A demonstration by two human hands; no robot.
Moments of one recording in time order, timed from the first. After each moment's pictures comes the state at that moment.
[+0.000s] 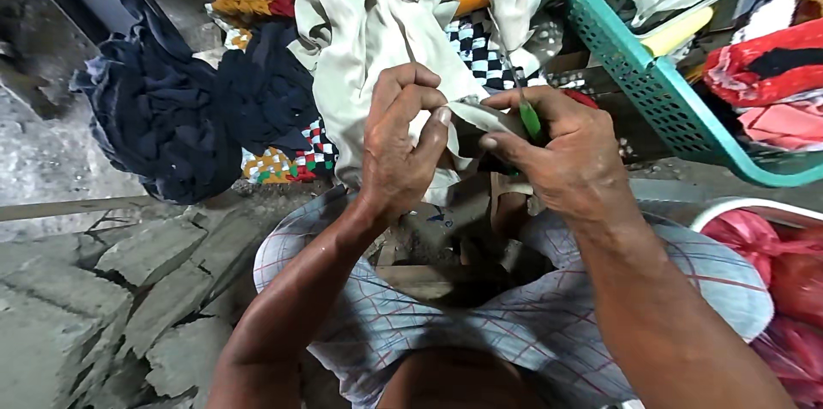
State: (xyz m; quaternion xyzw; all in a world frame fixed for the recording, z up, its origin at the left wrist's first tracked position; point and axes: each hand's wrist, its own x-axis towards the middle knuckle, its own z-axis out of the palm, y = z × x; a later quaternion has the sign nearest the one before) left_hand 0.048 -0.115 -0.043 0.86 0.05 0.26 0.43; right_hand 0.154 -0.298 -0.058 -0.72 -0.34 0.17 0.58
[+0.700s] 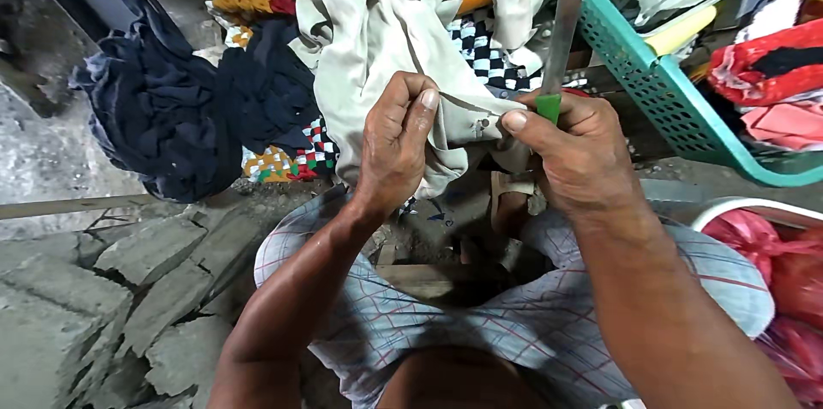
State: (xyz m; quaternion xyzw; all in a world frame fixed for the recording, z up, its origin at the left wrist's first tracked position) left_hand 0.054 -0.111 -0.049 0.76 0.07 0.26 0.59; right_hand 0.155 -0.298 -0.066 -0.61 -0.28 0.25 0.70
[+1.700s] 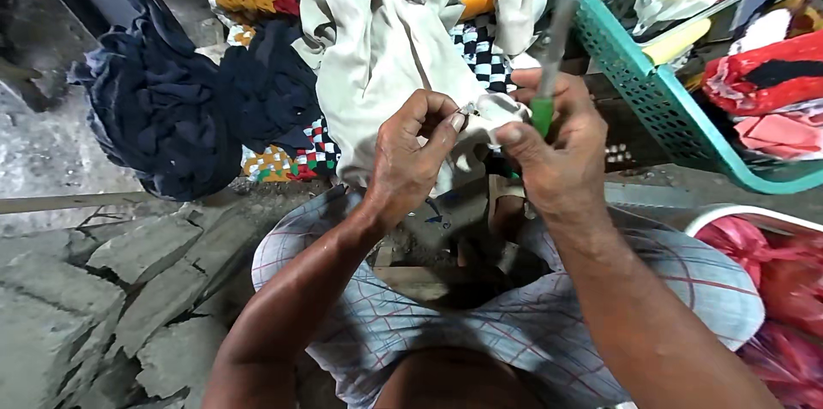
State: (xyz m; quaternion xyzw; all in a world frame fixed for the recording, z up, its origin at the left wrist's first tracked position) left_hand 0.050 -0.122 -0.051 0.78 0.11 0.21 0.58; right_hand 0.143 -0.287 -0.072 -0.68 -0.28 0.15 0.66
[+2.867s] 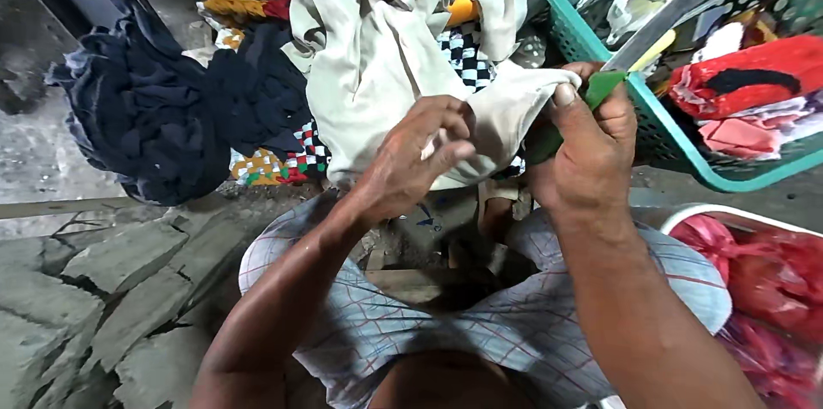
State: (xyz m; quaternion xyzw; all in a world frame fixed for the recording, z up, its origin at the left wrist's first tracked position) left_hand 0.046 -0.112 -0.041 0.85 0.01 0.05 0.52; right_hand 0.158 -0.298 -0.068 -0.51 -0.21 0.17 0.82
